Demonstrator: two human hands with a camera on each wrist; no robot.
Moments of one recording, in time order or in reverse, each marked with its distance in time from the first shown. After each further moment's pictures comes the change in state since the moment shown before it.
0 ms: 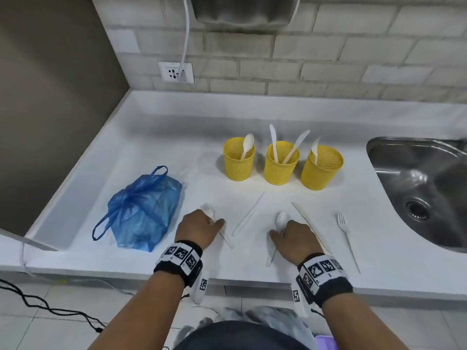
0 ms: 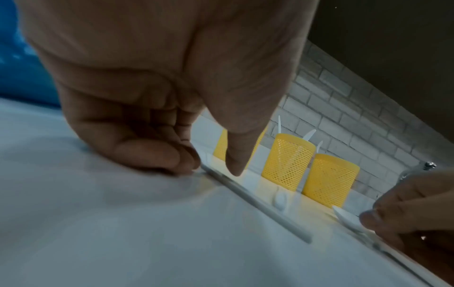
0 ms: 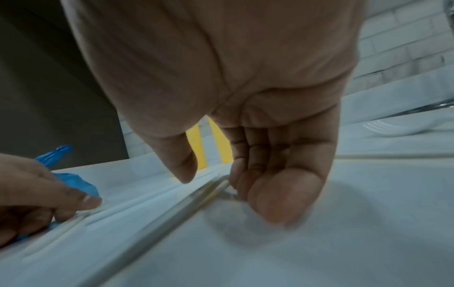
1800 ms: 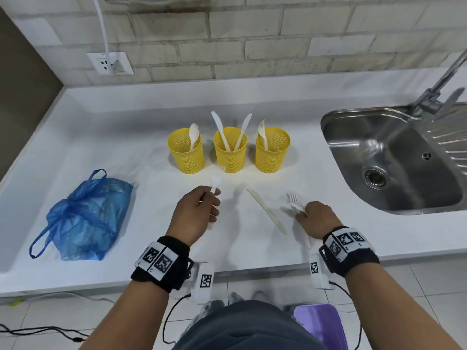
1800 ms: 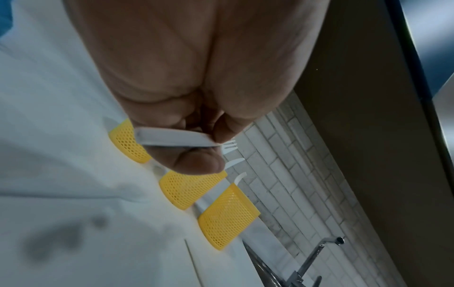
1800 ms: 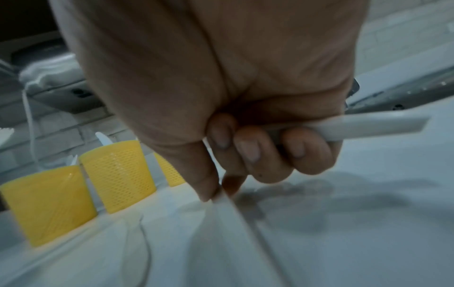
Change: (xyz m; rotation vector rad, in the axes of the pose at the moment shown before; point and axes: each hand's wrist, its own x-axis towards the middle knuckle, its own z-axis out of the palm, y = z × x) left_hand -0.052 0.120 0.012 -0.703 -0.137 0.165; right_hand 0.016 0.139 -0.083 0.036 -0.046 0.190
